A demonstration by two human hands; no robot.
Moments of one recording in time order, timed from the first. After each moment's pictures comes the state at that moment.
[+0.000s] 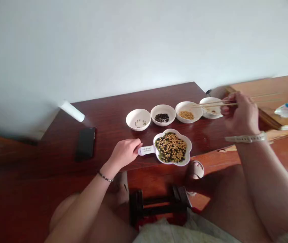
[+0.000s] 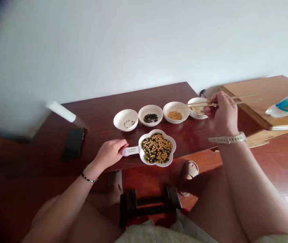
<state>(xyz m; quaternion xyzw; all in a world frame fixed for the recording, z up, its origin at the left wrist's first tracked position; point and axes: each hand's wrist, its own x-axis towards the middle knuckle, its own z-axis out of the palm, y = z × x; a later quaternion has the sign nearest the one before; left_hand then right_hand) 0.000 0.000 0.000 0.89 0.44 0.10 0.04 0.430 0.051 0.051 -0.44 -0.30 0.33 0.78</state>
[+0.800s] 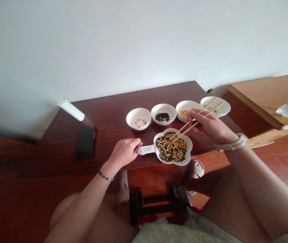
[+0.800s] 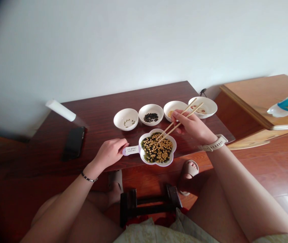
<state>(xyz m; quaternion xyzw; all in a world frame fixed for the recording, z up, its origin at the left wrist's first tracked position) 0.003 0.000 0.002 0.89 0.43 0.12 0.03 0.365 0.017 0.053 -0.48 -0.57 0.52 0.42</state>
